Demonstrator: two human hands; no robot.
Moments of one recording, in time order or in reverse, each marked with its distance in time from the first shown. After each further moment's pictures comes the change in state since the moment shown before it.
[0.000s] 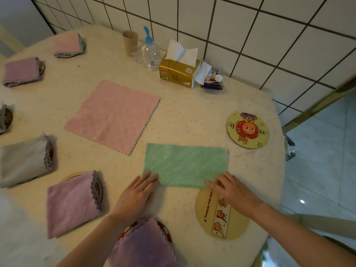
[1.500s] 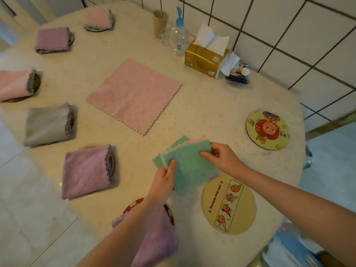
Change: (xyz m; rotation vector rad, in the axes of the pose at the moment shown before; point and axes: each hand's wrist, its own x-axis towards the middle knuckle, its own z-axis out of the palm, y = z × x) left_hand 0.025 0.091 -0.028 -1.519 0.232 -0.838; right_hand 0.095 -0.016 -0.034 1.076 0.052 0.222
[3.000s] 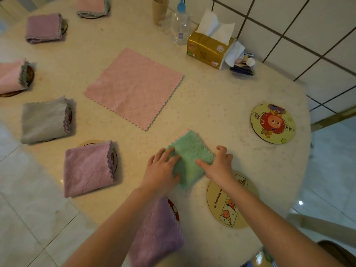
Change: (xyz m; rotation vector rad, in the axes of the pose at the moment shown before) left_hand 0.026 0.003 -0.034 1.301 -0.133 0.418; right_hand -0.015 -0.015 0.054 -0.162 0.260 0.544
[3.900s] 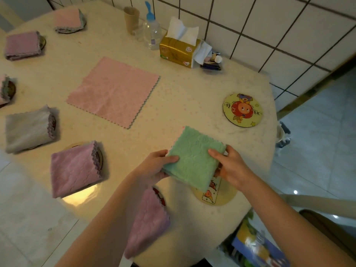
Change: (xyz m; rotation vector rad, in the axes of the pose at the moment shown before) left_hand -0.015 0.049 -0.021 -1.554 -0.348 -0.411; right_hand -0.046 0.056 -0.065 0.976 -0.163 0.148
